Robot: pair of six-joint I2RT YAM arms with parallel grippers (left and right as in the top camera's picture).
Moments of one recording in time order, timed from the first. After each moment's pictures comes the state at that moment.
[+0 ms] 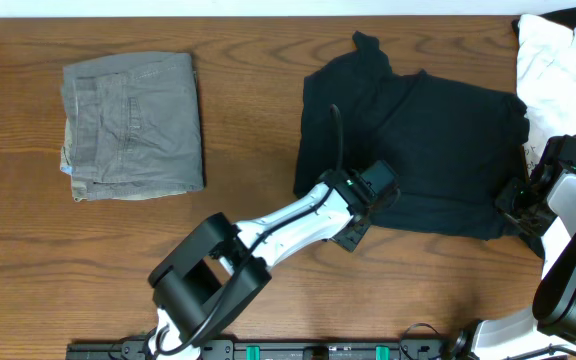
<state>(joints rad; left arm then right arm) -0.93 1.98 1.34 -0.84 -0.03 -0.30 -0.44 1.74 0.91 -0.61 0.06 0.29</state>
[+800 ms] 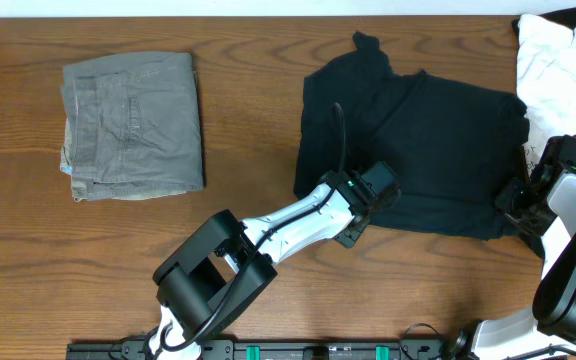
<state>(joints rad) -0.93 1.99 1.34 -0.80 -0.11 -0.30 -0.44 1.74 0.91 -0.61 0.05 0.29</state>
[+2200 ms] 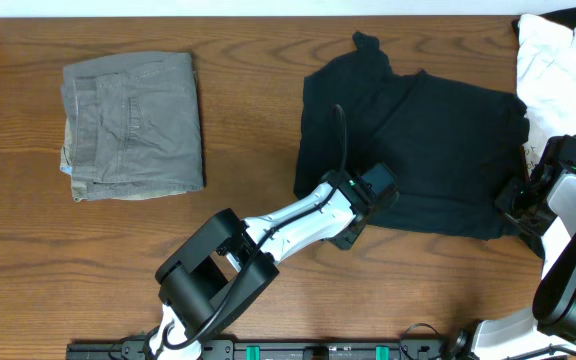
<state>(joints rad) -0.93 2.01 1.35 -0.85 -0.11 -0.30 -0.44 1.74 0.91 -0.61 0.05 0.29</state>
